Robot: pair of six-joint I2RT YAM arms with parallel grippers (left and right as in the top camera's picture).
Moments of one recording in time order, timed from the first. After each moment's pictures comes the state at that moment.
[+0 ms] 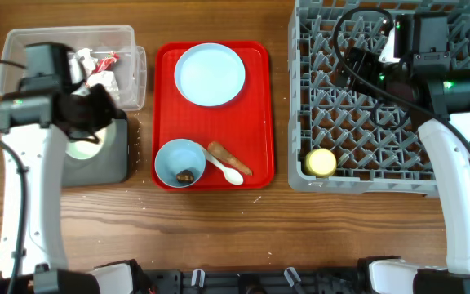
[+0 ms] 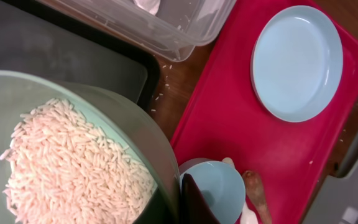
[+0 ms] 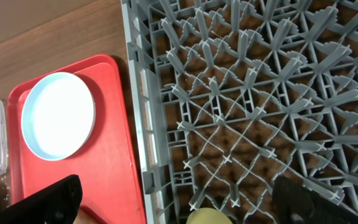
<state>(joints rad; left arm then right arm) 0.19 1.46 1.39 -1.10 0.18 -0.34 0.08 1.47 1.54 -1.01 -0.04 0.37</state>
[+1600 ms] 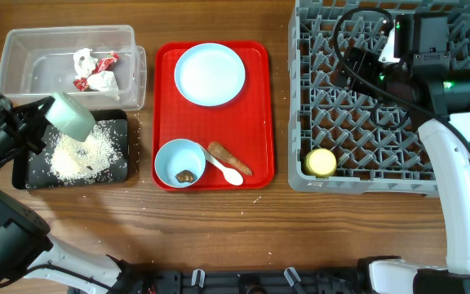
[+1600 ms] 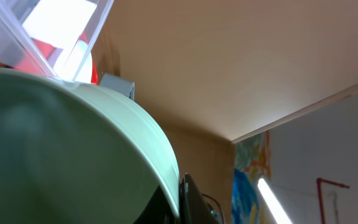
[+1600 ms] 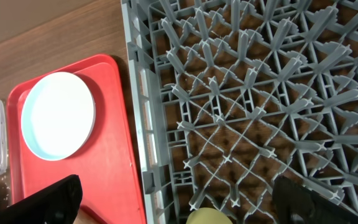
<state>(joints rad) 0.83 1.91 1.36 -1.20 1.54 -0.09 0.08 1.47 1.54 -1.01 -0.04 0.37</state>
